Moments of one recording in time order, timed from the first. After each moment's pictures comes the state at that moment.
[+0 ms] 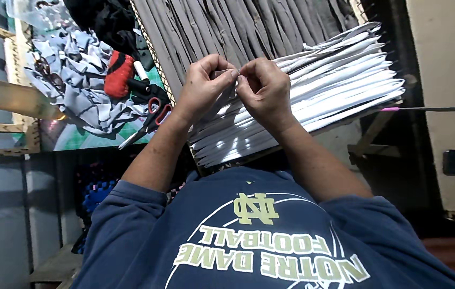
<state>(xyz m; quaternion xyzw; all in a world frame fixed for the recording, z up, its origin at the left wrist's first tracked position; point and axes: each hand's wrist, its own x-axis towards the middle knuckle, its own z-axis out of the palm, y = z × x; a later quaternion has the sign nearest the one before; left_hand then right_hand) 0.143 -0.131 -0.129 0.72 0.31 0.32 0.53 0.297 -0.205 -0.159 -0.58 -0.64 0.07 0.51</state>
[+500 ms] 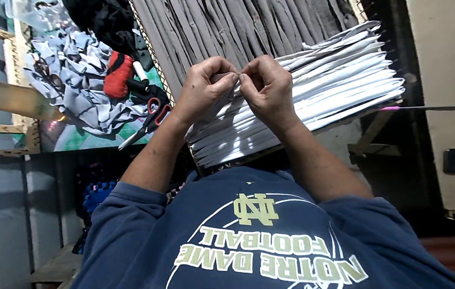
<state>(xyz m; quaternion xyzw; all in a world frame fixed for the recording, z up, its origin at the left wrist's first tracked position) 0.140 -0.132 -0.126 0.77 0.29 0.29 0.48 0.304 -0.205 -0.160 -0.56 -0.64 0.11 0.52</state>
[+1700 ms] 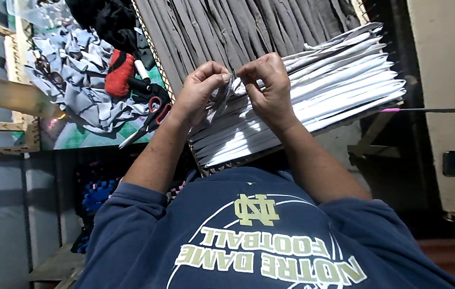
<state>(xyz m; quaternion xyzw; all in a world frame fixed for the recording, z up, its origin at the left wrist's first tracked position) 0.133 -0.133 -0.139 0.58 0.32 0.30 0.69 0.309 -0.201 -0.173 -0.56 -0.65 0.10 0.51</state>
